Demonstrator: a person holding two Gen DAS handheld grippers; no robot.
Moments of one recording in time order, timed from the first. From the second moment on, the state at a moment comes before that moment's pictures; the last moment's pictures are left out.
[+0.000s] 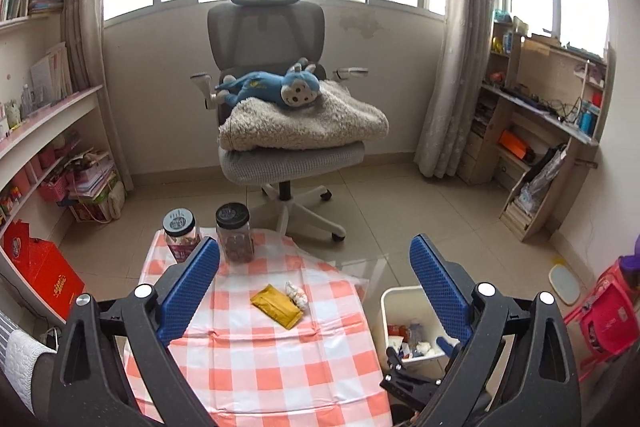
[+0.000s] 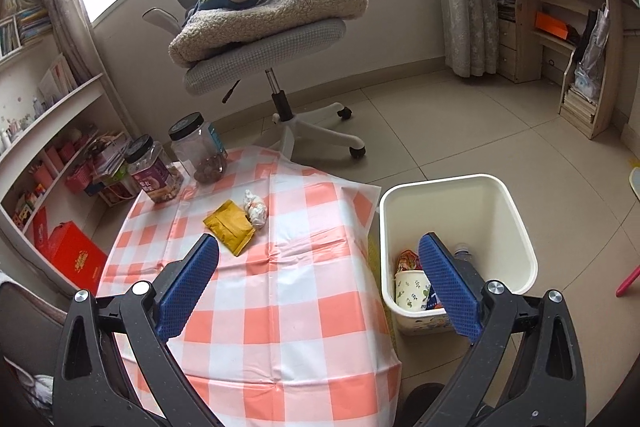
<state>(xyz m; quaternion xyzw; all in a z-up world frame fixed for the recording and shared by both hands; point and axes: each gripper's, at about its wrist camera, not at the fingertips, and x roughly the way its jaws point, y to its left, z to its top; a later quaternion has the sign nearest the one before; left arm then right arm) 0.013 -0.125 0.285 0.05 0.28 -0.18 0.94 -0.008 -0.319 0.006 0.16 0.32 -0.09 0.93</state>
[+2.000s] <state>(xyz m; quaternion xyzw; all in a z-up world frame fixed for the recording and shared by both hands) 0.187 0.059 -0.048 -0.01 0.46 -0.01 0.89 0.279 -0.207 -0.138 -0.04 0.50 -0.06 0.86</state>
